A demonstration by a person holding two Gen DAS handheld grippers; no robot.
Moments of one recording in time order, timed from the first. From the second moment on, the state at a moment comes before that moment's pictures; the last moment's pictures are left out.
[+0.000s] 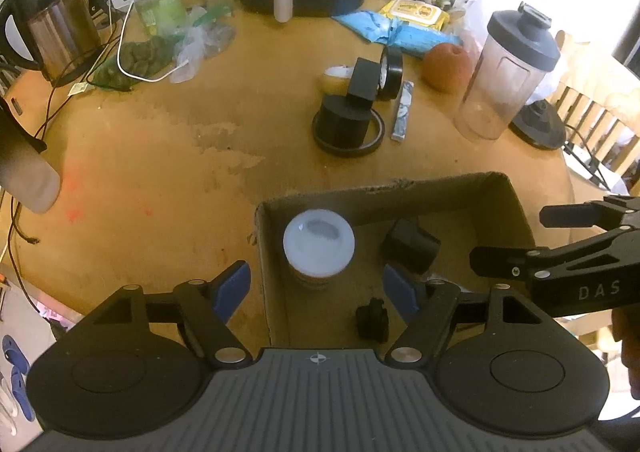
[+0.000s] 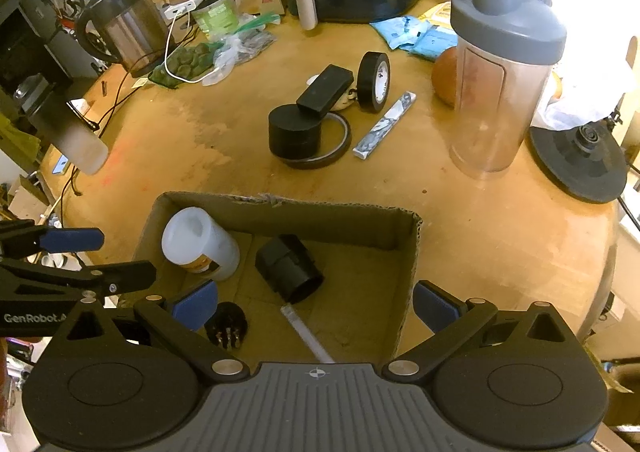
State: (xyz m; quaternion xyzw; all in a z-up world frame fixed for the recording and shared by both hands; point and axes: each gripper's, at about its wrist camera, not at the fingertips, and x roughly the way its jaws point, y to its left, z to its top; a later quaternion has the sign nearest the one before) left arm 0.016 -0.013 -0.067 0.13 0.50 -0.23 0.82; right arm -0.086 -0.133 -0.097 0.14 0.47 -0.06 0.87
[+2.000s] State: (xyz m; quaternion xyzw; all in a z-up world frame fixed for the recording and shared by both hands) left arm 0.112 -0.070 -0.087 0.17 0.45 -0.33 0.81; right arm -0.067 -0.171 -0.090 0.16 0.44 -0.19 0.86
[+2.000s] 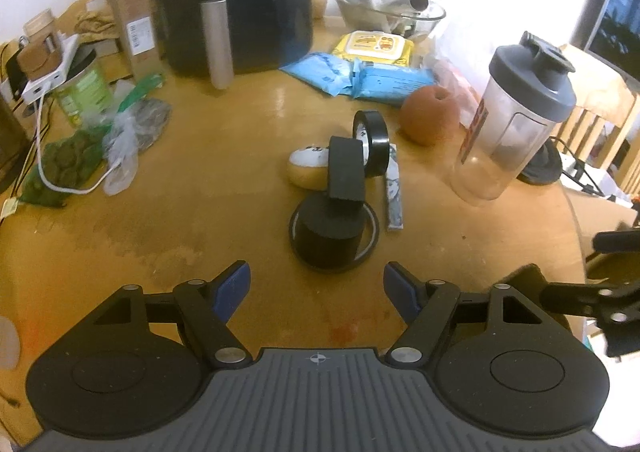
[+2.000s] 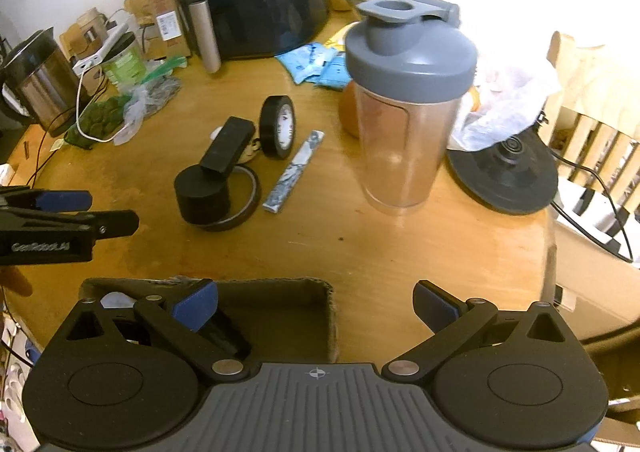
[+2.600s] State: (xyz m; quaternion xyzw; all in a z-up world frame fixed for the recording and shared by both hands) left arm 0.149 -0.127 -0.138 0.23 0.45 -0.35 0.79; right arm -0.088 -0.201 -0.091 0.19 0.44 -0.24 0.84
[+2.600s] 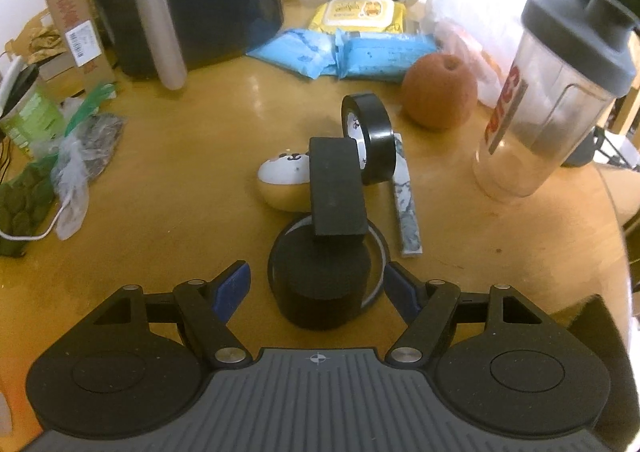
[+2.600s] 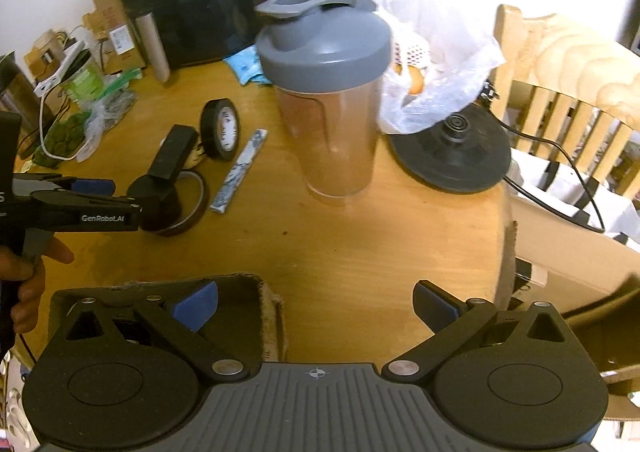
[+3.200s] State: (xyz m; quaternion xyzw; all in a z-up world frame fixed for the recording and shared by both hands) left arm 0.161 -0.134 -0.146 0.24 0.48 -0.35 0.77; right arm -0.091 -0.209 -0.091 0.19 0.44 -0.26 0.84
